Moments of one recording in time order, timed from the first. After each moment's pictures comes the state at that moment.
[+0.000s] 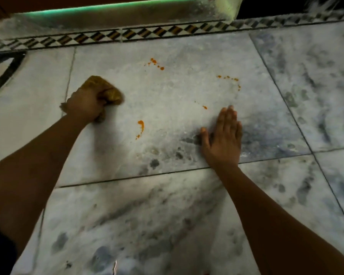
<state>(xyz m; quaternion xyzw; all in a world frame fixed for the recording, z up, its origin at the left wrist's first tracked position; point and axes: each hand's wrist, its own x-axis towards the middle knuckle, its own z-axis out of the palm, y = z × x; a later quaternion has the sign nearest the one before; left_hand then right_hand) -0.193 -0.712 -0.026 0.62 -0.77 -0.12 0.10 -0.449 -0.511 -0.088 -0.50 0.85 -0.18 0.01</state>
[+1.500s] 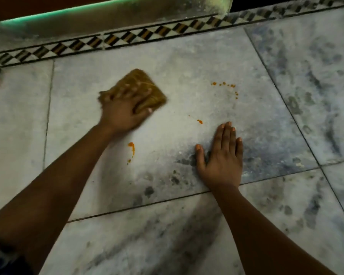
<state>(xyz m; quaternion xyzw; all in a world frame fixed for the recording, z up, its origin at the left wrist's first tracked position) -0.286 -0.736 -0.053 0.45 -0.89 -0.07 -0.04 -0.451 -0.520 -0.087 -0.46 0.88 -0.12 0.04</state>
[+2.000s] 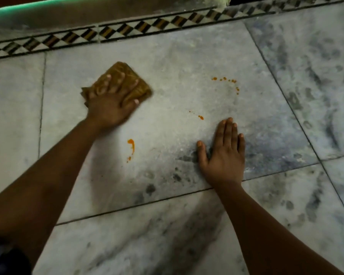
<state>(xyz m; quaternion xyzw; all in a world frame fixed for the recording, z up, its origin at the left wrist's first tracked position) -0.266 -0.751 -0.056 0.49 -0.87 -0.08 -0.05 -0.451 -0.520 -0.089 -0.46 0.88 -0.11 0.03</state>
